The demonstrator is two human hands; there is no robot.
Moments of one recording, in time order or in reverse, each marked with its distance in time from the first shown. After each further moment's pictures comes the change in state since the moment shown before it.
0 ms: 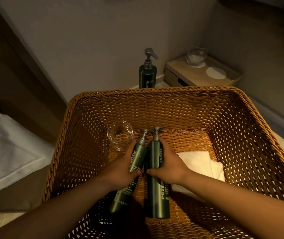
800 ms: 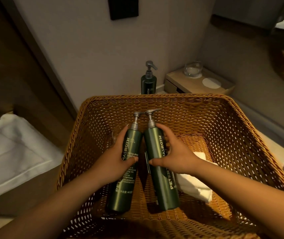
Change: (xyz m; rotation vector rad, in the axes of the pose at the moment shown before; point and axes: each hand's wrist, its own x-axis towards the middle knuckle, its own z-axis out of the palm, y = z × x) left_hand -0.039 0.023 -0.028 -0.147 0.225 0.140; right_hand -0.029 -0.042 -0.042 0.033 0.015 -0.234
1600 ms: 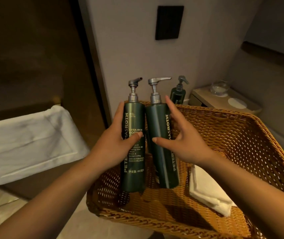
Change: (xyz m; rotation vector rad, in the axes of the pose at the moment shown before) left_hand -0.051 0.023 -0.067 -0.096 0.377 0.181; right_hand 0.001 -0.090 0.015 0.058 0.010 -0.408
